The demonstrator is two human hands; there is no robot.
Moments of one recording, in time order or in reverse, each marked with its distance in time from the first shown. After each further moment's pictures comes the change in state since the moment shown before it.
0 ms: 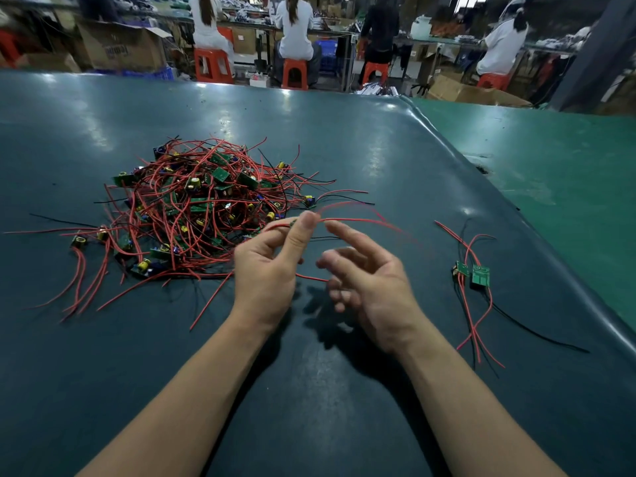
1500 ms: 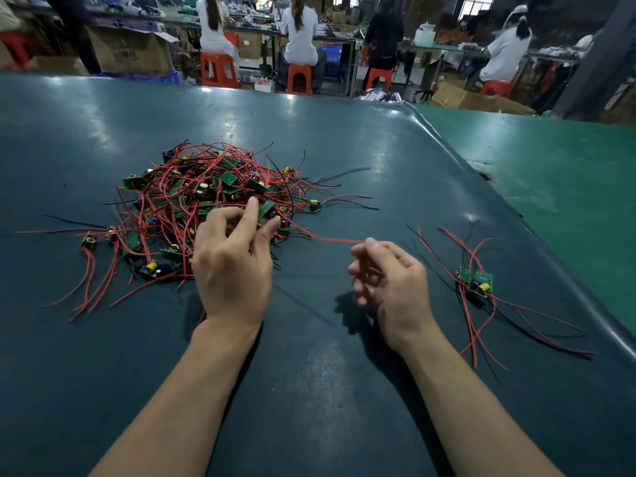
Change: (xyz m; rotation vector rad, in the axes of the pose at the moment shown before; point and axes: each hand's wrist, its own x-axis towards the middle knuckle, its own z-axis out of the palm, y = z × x) left_hand 0.014 0.003 -0.036 1.000 0.313 0.569; right_hand 0.001 -0.009 -0.002 0.001 0.289 -0.044
